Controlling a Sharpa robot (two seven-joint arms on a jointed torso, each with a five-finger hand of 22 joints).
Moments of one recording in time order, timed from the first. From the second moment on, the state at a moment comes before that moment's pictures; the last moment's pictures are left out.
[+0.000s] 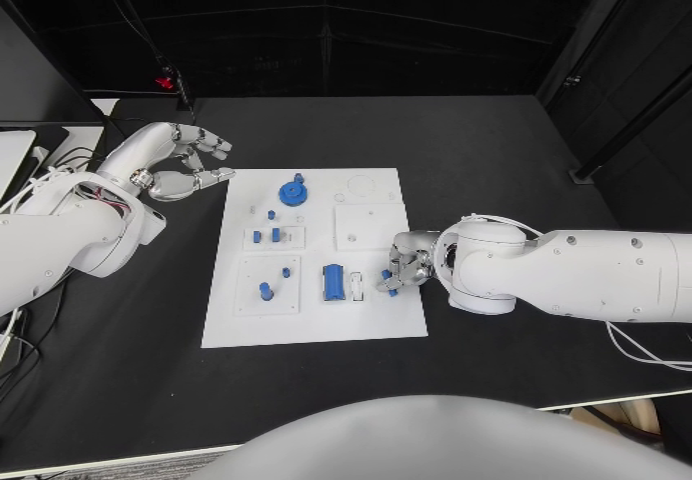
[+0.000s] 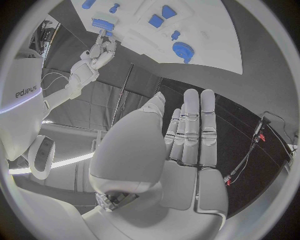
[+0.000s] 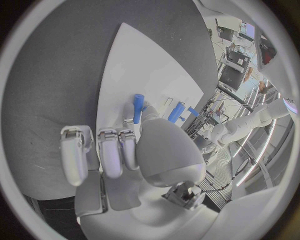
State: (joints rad) left arm 1.37 -0.78 -0.24 1.28 -1.00 -0.53 0.38; left_hand 1.51 -0.08 0.15 0.29 0.13 0.78 0.18 0.30 0.07 0.91 0.12 0.32 0.07 1.17 0.04 0.78 0.57 0.16 1.04 0.14 0.55 1.09; right arm 1.12 -0.96 -0.12 1.83 -1.28 -0.11 -0.68; right_hand 1.40 0.13 -0.13 0.20 0.27 0.75 0.13 0.74 0.64 1.46 0.07 1.58 1.31 1.47 0.01 1.57 1.31 0.01 1.47 0.13 1.57 1.31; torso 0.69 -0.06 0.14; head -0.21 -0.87
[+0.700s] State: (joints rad) left arm 1.37 -0.79 -0.24 1.28 -1.00 -0.53 0.38; left_hand 1.51 -0.08 0.15 0.29 0.13 0.78 0.18 0.30 0.07 0.91 0.12 0.32 0.07 1.17 0.04 0.78 0.57 0.16 1.04 0.15 0.55 1.09; right arm 1.11 -1.00 -0.13 1.86 -1.23 -0.23 -0.60; right_hand 1.45 0.09 0.06 0.21 0.28 0.82 0.14 0.46 0.68 1.46 0.07 1.57 1.31 1.47 0.02 1.57 1.31 0.01 1.47 0.13 1.57 1.31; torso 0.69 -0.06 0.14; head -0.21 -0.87
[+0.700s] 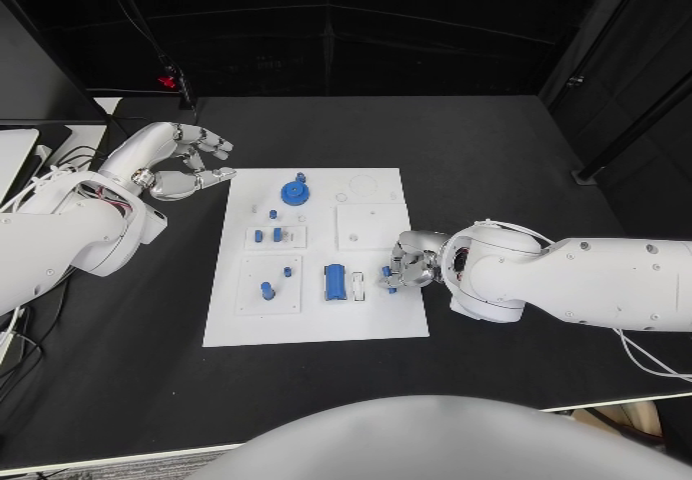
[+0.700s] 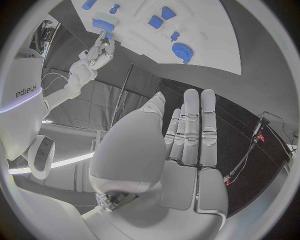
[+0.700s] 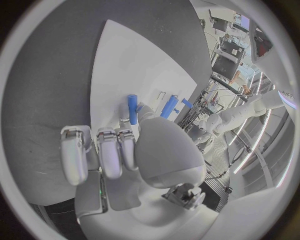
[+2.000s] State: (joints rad) left arm 1.37 -0.79 -0.24 1.28 -1.00 -0.52 0.37; left_hand 1.51 -0.08 0.15 0.29 0.13 0.78 0.18 0.30 0.07 0.91 0.12 0.32 0.07 1.17 0.04 0.78 0.57 0.16 1.04 0.15 0.55 1.09; right arm 1.10 -1.02 -0.13 1.86 -0.68 -0.34 -0.28; right_hand 1.33 0.02 0.22 0.12 0.36 0.94 0.14 0.36 0.14 1.47 0.08 1.56 1.31 1.47 0.02 1.57 1.31 0.01 1.47 0.13 1.57 1.31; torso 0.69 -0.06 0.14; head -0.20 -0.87
